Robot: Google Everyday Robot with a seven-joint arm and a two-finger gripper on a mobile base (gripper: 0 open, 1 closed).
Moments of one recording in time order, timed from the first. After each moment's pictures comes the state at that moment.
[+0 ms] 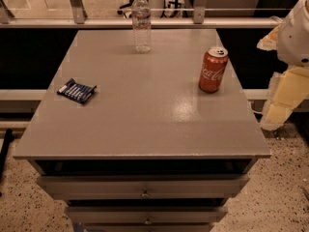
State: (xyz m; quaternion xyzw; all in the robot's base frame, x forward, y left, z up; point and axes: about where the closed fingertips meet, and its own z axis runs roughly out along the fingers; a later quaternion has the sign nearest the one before) arm 0.438 -0.217 0.976 -0.60 0.78 -0.03 0.16
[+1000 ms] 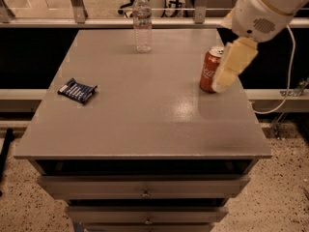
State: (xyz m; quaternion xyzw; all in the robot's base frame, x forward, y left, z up) arm 0.527 -0.165 0.981 -0.59 0.77 0.00 0.23
